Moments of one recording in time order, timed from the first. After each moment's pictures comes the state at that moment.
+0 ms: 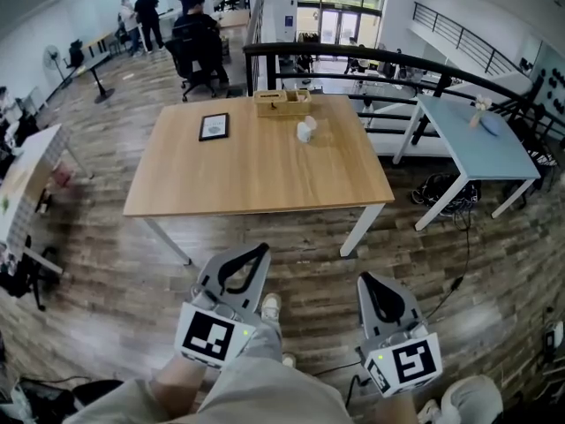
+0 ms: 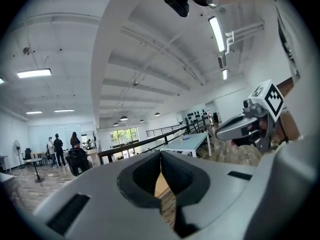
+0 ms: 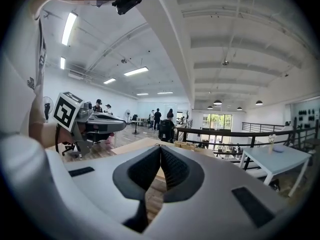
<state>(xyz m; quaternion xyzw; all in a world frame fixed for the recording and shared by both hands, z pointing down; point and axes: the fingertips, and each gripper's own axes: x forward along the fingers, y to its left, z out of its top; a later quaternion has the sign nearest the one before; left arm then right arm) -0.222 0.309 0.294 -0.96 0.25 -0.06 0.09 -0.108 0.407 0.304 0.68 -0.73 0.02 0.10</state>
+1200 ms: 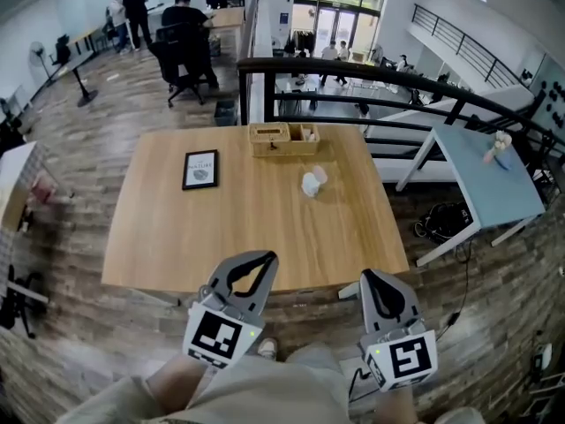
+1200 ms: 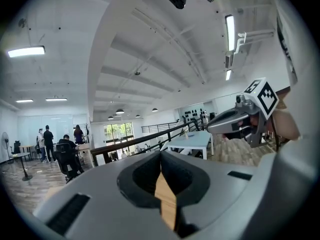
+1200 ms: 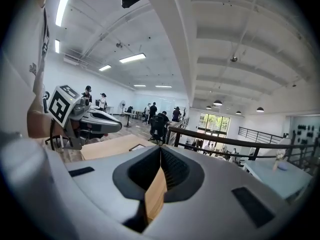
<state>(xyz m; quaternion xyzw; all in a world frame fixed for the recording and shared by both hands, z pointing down) -0.122 0.003 0.318 -0.97 0.21 -0.08 0.06 -0.009 0.091 0.306 0.69 -0.71 0.01 0.16</state>
